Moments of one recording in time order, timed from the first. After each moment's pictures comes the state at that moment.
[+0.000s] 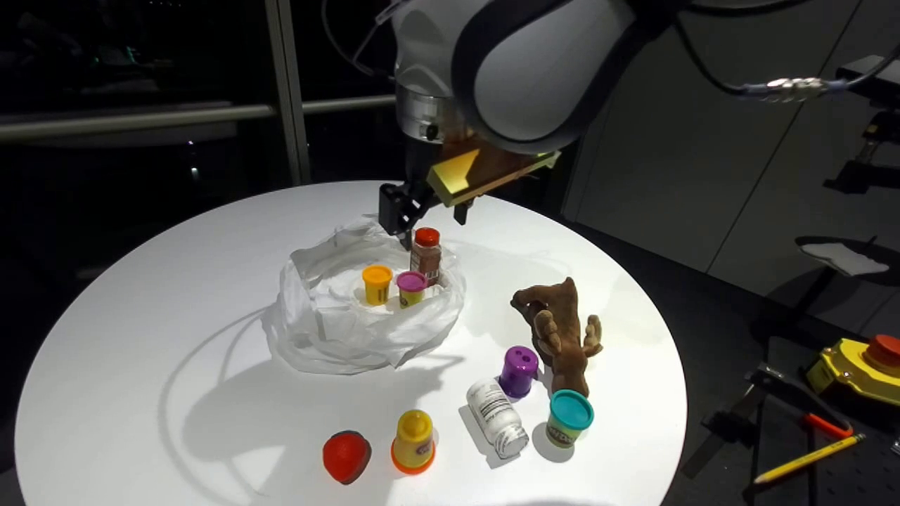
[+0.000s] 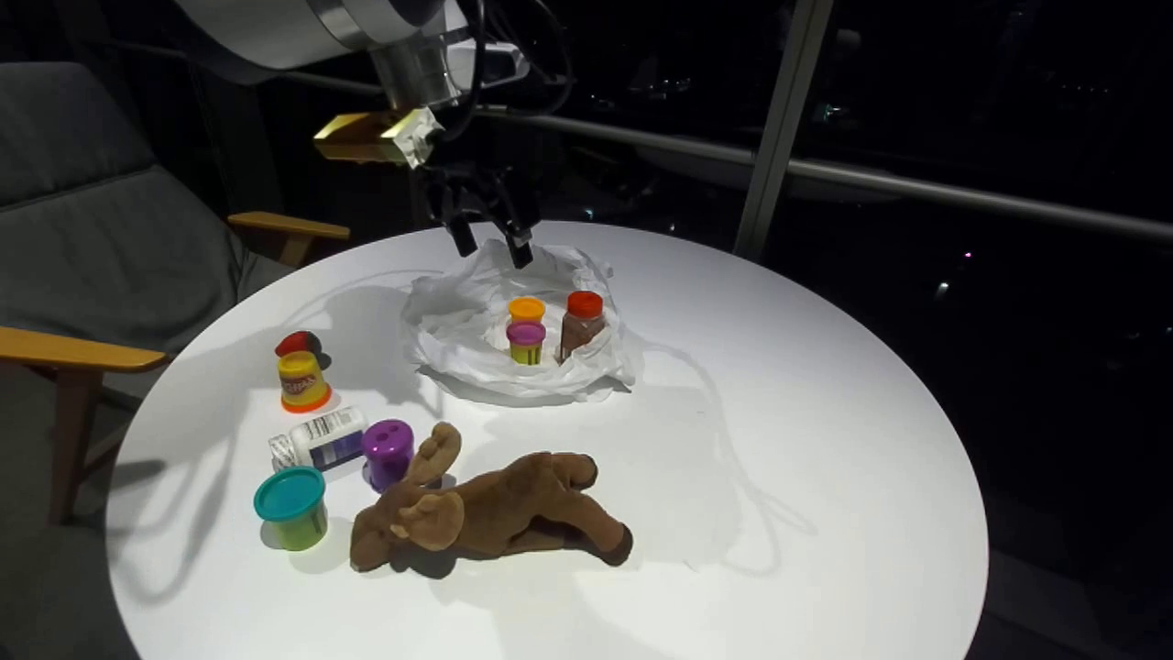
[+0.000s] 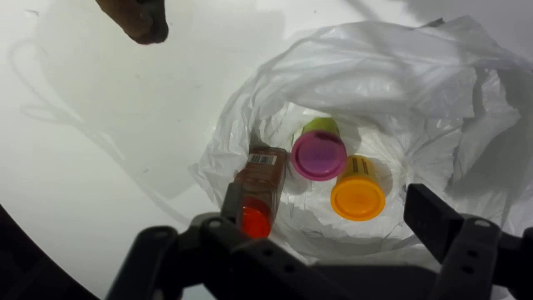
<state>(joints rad) 0.43 0.47 -0.24 -1.96 -0.32 2.55 0.64</state>
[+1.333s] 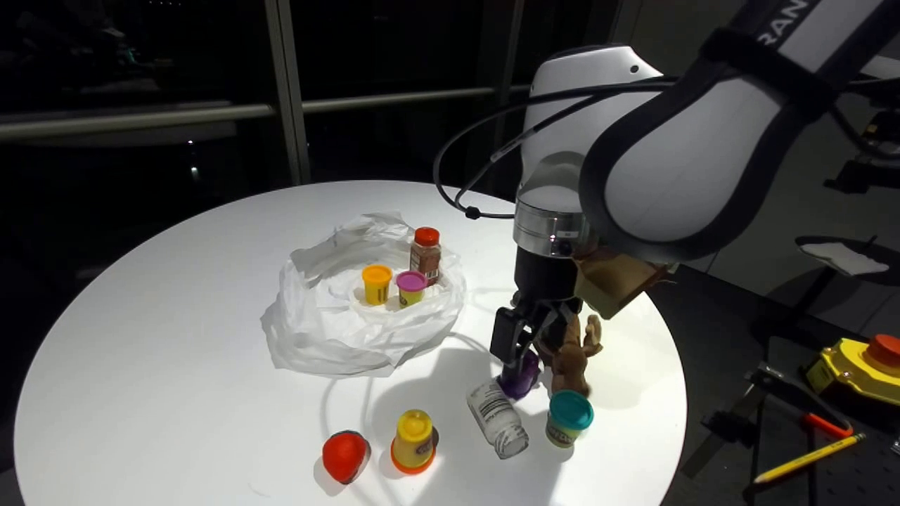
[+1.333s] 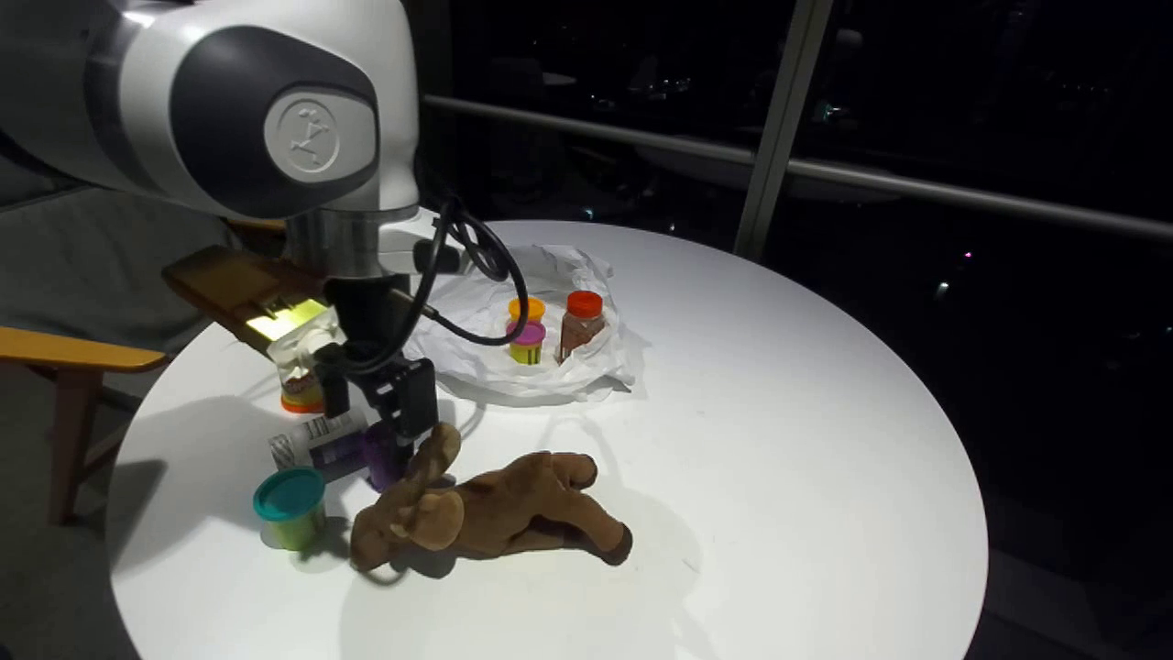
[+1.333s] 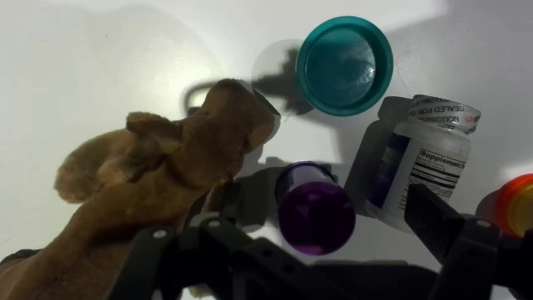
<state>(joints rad) 0.16 0.38 0.03 -2.41 0.01 2.69 0.28</state>
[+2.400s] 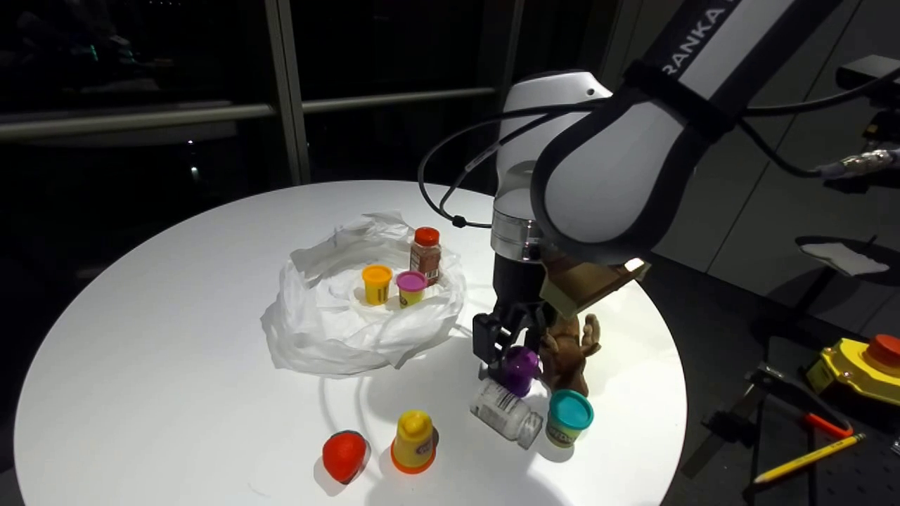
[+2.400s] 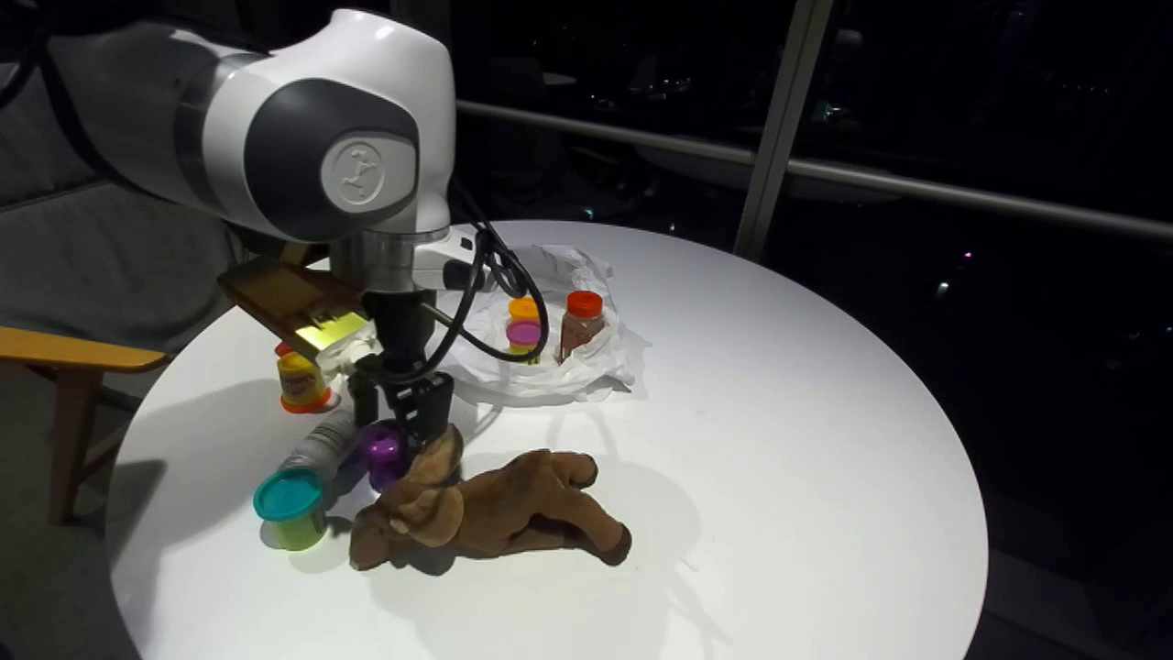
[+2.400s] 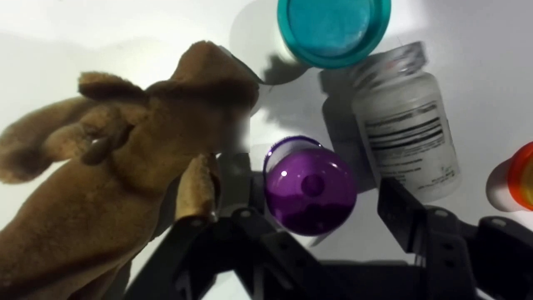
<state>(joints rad) 0.13 0.49 0.05 -2.30 0.07 2.68 0.24</state>
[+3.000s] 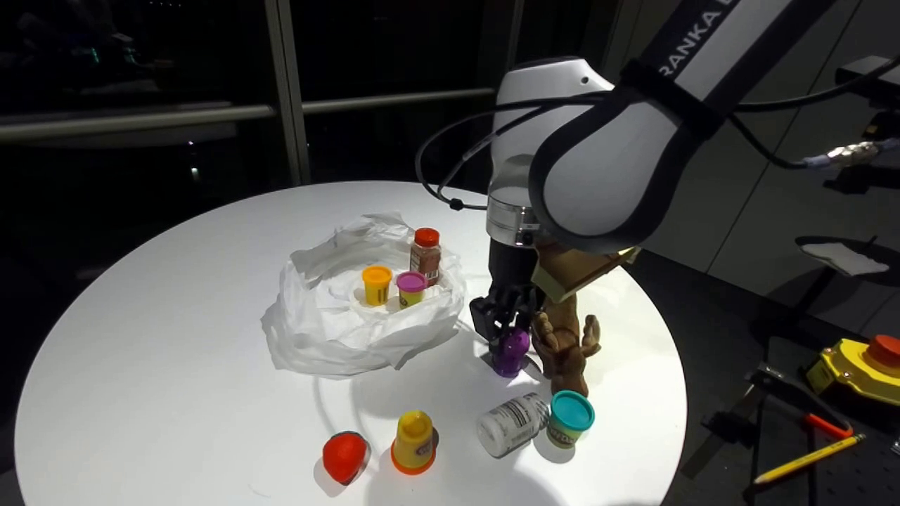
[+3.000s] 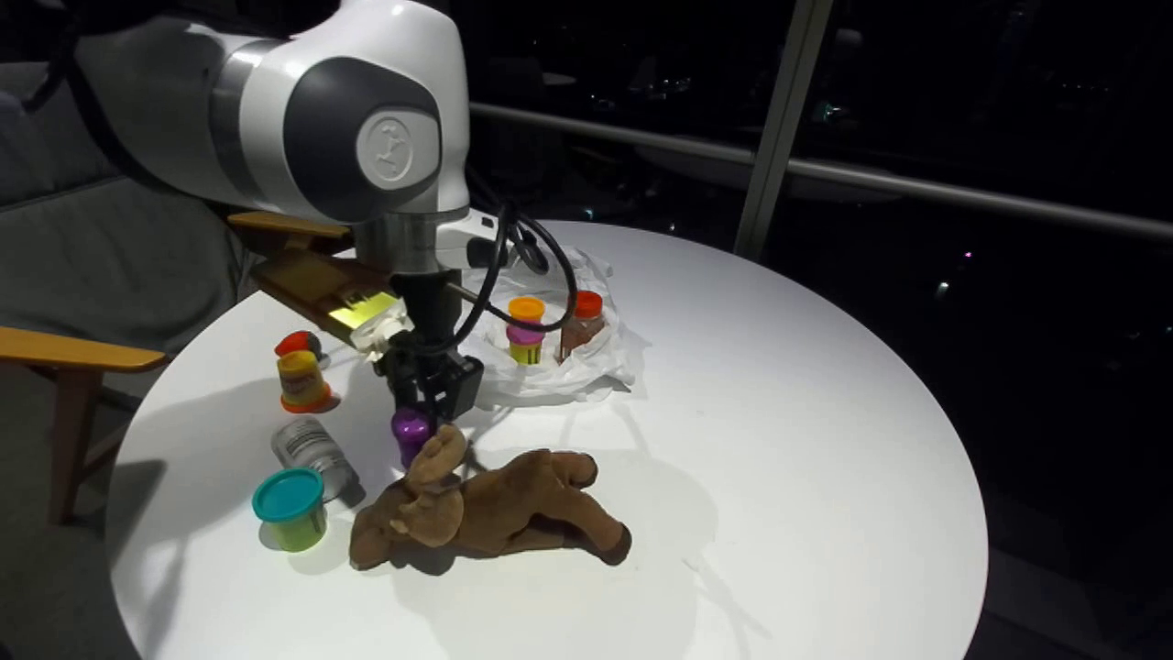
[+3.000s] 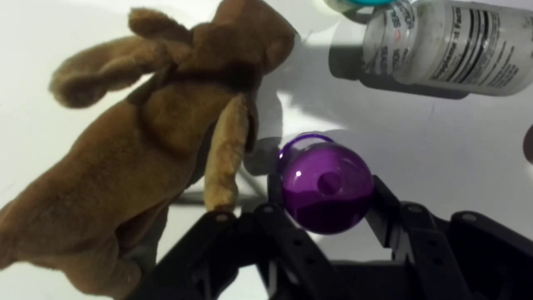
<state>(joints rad) 0.19 0.48 -0.04 -2.26 -0.01 2.68 0.30</state>
